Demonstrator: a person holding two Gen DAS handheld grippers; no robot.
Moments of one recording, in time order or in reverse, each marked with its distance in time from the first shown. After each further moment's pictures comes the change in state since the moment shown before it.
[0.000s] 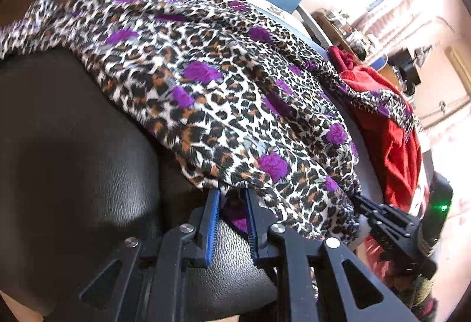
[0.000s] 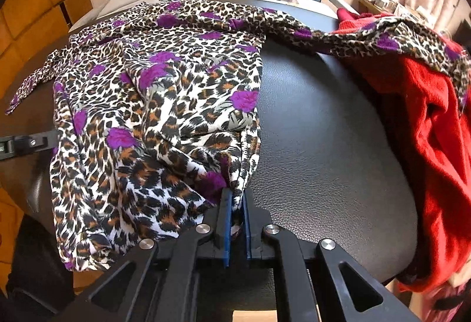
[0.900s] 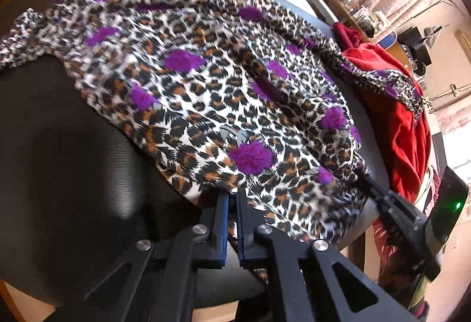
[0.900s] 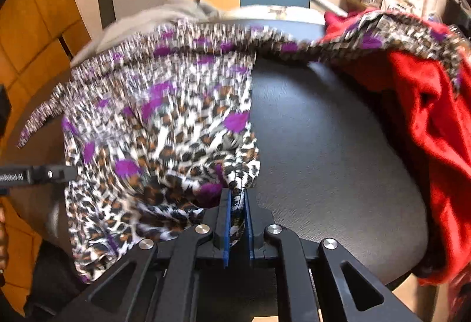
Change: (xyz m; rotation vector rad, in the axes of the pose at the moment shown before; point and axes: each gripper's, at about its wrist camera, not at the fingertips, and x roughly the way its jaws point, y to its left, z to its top) left arm -0.001 -0.034 -0.002 0.112 0.090 0.129; right arm -0.018 -0.014 0.001 0.106 -0.099 0.068
